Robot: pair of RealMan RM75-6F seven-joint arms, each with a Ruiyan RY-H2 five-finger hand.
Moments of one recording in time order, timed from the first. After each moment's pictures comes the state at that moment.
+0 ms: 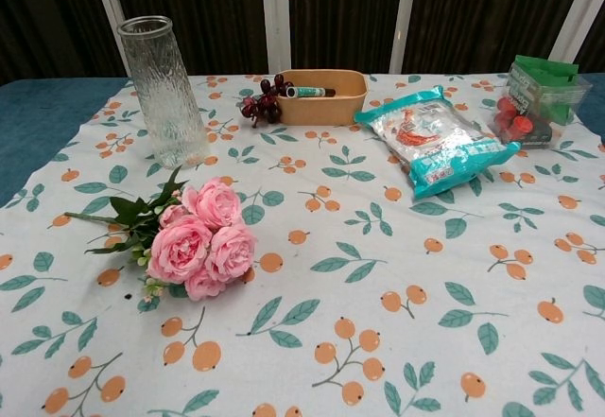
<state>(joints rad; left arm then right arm) -0.05 -1.08 -0.05 -1.63 1.52 1.55 0.03 0.04 -1.09 0.06 -1.72 -1.49 1.50 -0.06</state>
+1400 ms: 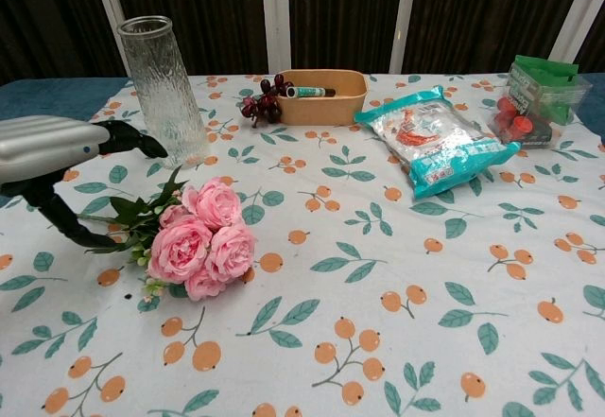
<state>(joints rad) -0.54 -1.41 -0.13 -1.63 1.28 0.96 0.50 0.04 -1.06 0.06 -1.71 -1.46 1.46 0.02</state>
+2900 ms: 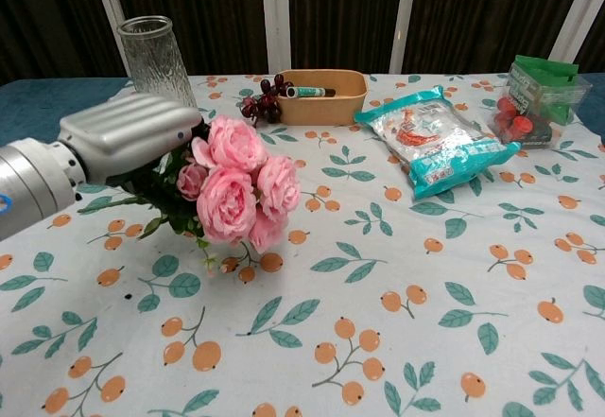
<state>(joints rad) -0.66 -1.59 -0.12 -1.52 1.44 1.10 0.44 0.05 -1.06 0.06 -1.69 -1.45 1.45 0.07</state>
